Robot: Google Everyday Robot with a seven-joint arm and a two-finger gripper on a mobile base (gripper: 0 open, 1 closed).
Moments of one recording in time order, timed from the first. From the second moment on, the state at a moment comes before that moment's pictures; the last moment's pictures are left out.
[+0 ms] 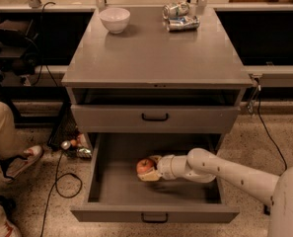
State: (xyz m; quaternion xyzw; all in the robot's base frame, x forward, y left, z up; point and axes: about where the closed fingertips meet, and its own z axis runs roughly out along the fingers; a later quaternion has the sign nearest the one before) arm 0.598 -0.005 0.399 -0.46 0.74 0.30 0.38
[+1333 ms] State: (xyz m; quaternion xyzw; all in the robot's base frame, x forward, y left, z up) arm 0.609 -0.057 0.415 -0.40 0.75 0.31 0.42
